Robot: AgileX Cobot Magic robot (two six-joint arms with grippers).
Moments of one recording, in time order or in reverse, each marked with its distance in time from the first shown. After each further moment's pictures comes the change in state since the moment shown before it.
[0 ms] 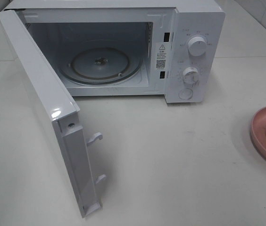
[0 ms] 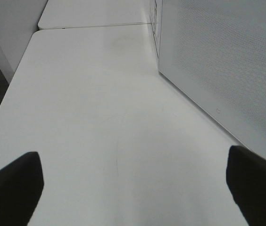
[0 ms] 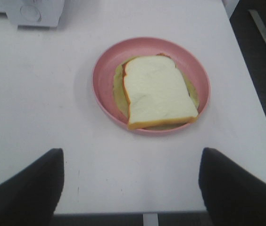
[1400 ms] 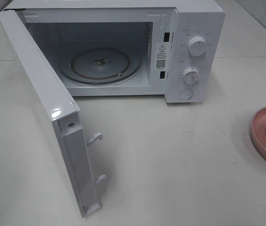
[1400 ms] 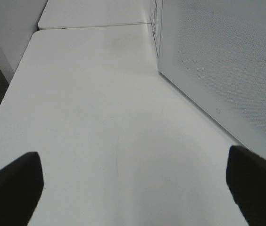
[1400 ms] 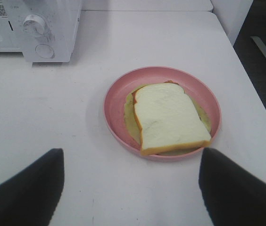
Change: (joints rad) left arm 0.000 0.000 0.000 0.000 0.000 0.000; right arm -0.050 -0.055 0.042 0.059 -0.107 -0.001
